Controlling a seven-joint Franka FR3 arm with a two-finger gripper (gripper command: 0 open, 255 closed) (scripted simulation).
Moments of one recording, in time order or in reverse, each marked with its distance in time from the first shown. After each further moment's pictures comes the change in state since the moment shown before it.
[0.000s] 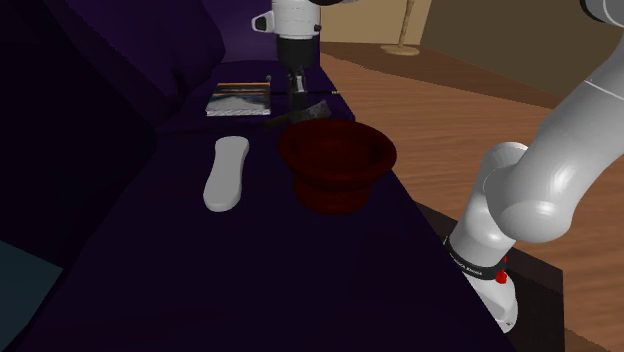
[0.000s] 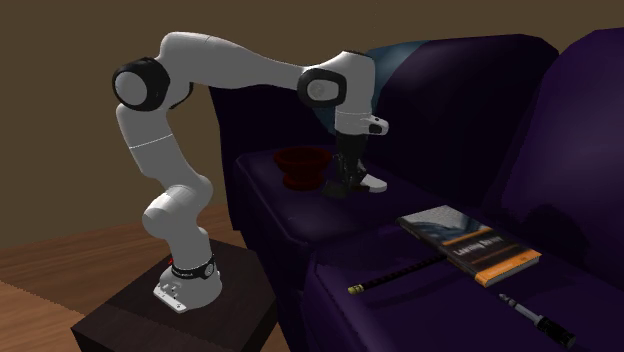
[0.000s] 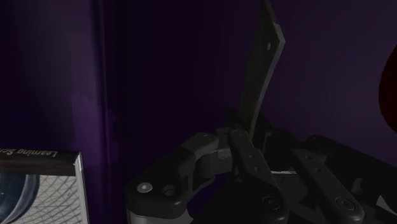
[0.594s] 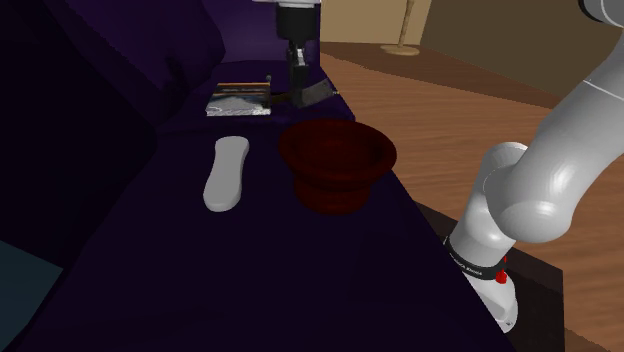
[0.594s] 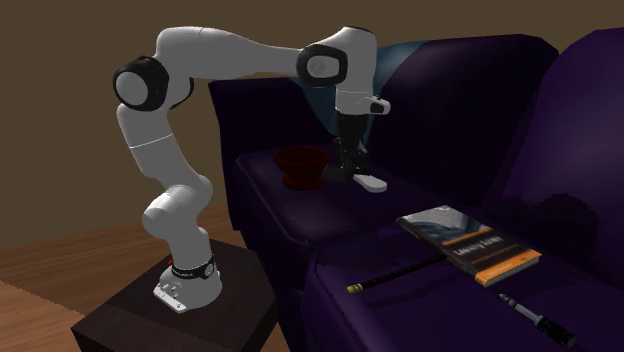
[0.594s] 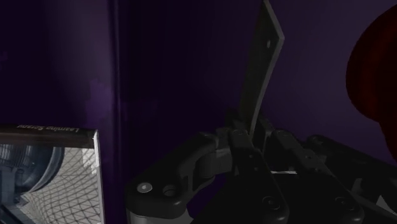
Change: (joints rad) arm -0.001 0.006 -0.001 0.129 -0.001 -0.122 0.002
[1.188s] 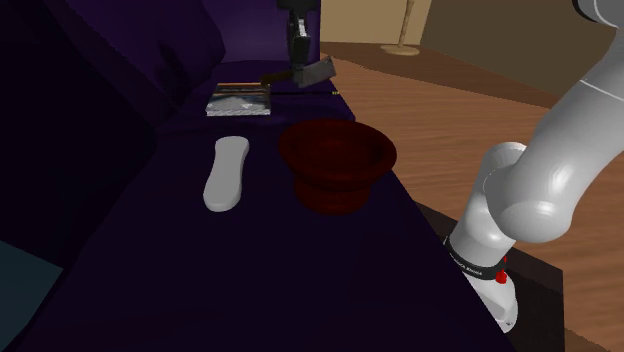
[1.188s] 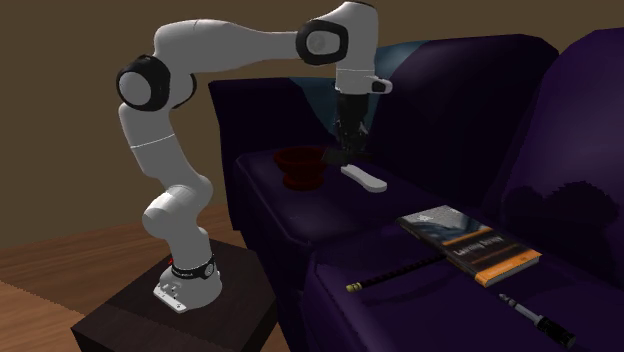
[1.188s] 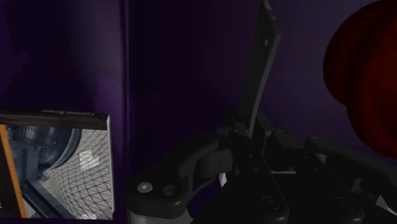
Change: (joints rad) arm -0.001 0.022 -0.001 0.142 -0.002 -0.120 0.001
